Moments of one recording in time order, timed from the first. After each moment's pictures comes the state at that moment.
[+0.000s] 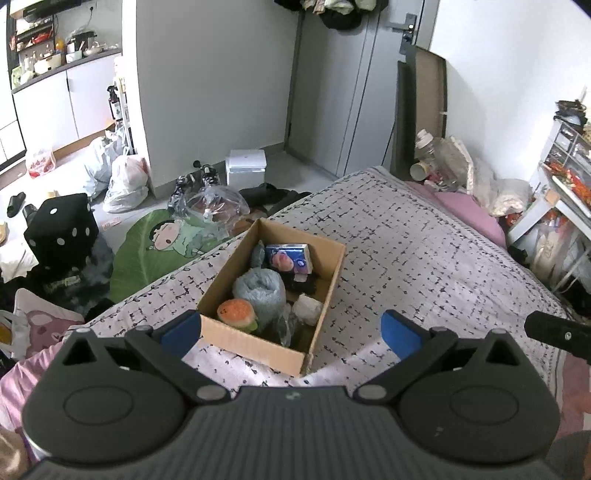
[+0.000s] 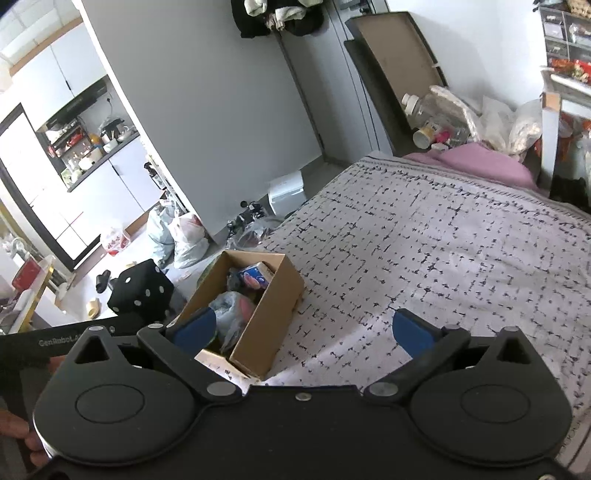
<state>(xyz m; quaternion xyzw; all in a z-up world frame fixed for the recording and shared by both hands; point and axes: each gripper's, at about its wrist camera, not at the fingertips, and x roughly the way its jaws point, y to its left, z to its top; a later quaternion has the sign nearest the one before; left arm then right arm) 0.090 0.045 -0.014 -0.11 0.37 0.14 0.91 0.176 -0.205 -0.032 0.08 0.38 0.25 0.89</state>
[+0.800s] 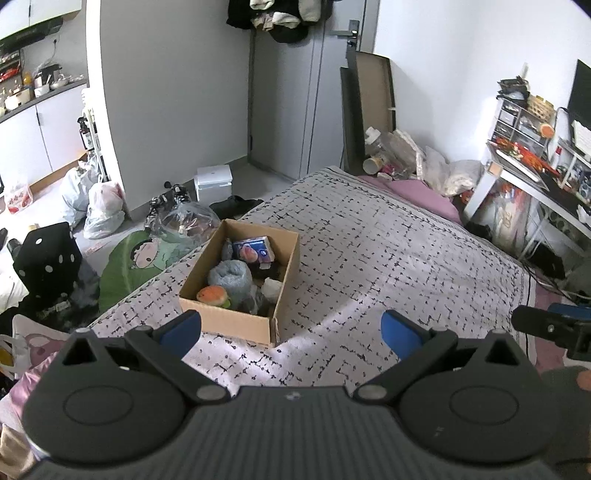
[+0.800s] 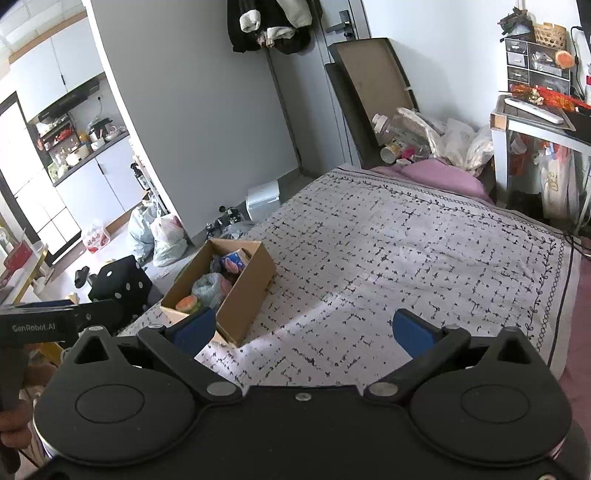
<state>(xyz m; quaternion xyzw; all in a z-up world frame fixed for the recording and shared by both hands) 0.023 -0.006 0.012 -0.07 0.36 0.08 0.93 0.101 -0.247 -0.019 0.05 0.36 0.22 0.91</state>
